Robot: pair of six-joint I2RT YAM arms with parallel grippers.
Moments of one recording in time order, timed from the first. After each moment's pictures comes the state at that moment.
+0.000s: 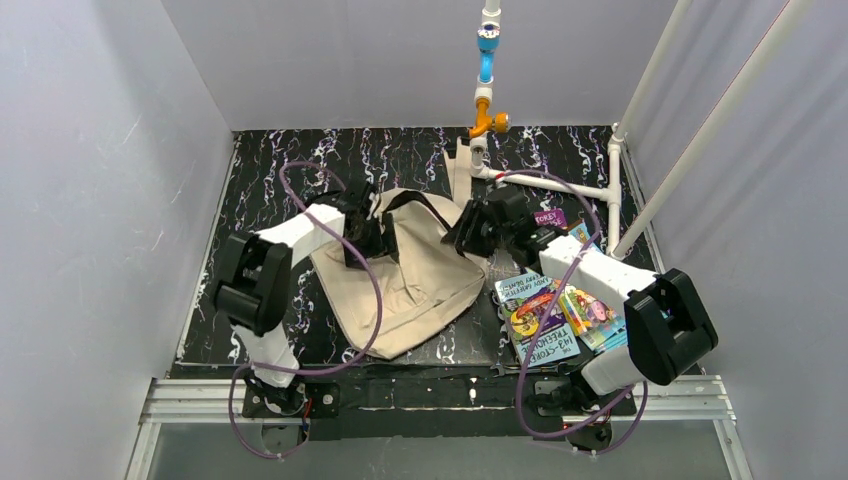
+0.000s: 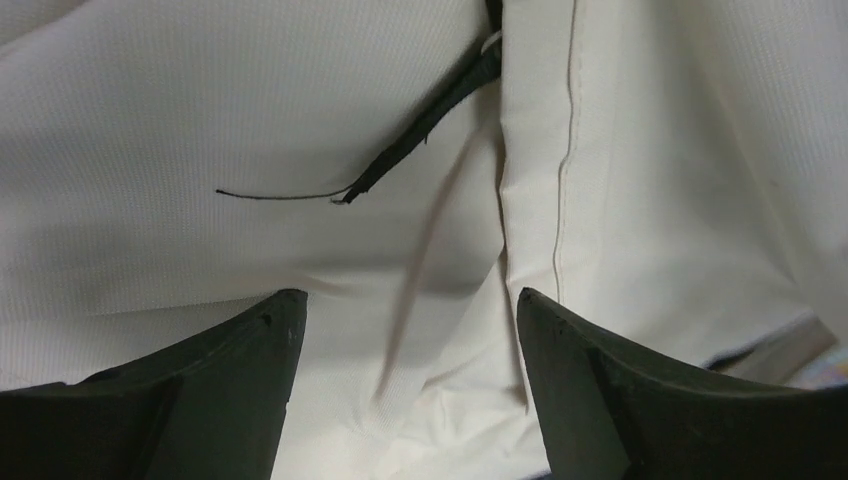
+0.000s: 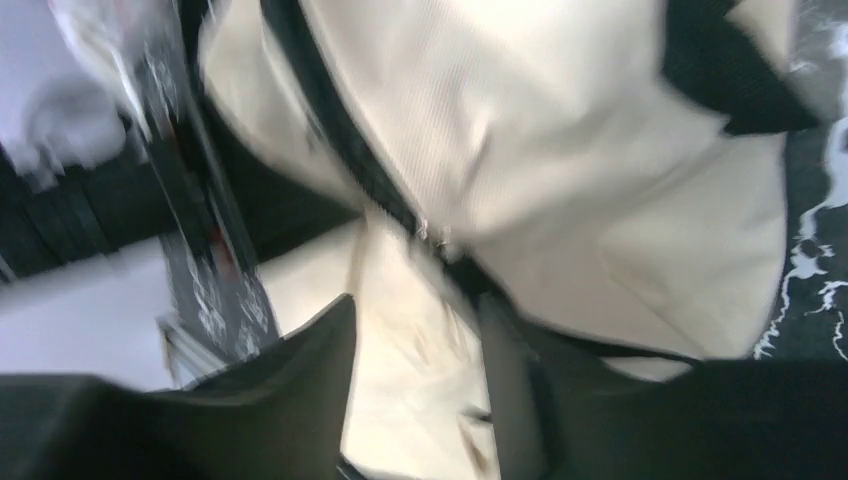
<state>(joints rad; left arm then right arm) -0.40 1.72 1.09 -0.59 0.17 -0.60 0.61 1.45 0.93 -0.12 -0.13 0.88</state>
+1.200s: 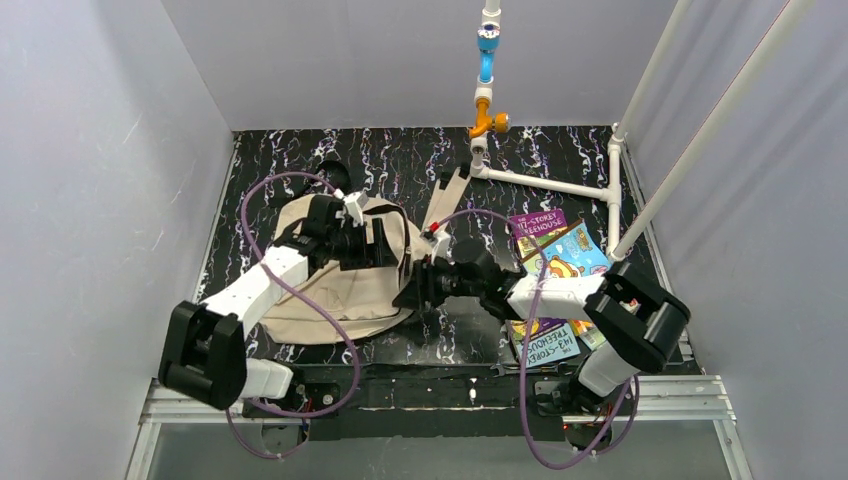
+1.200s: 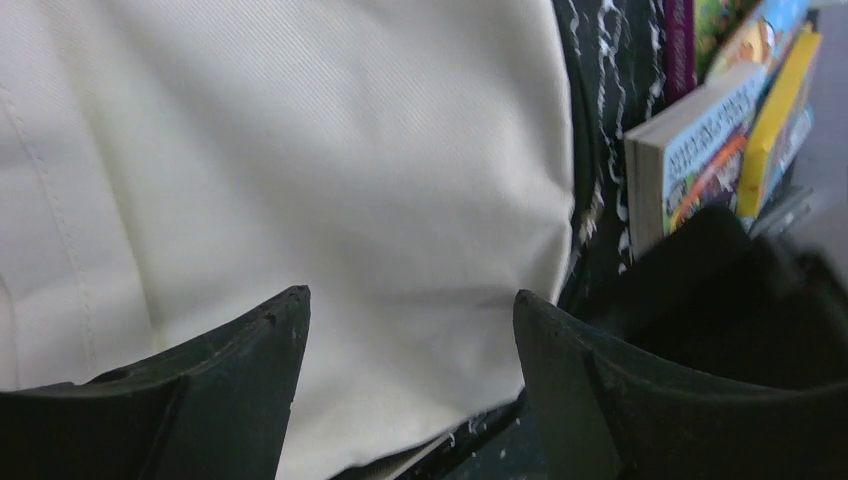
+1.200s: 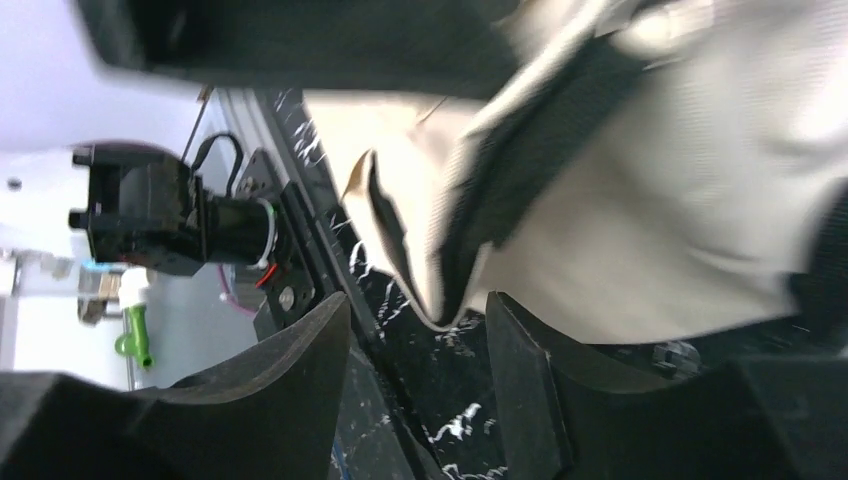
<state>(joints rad) -0.36 1.36 0.88 -0.38 0.38 -0.41 0.96 1.59 0.67 0.56 -0.40 0.69</state>
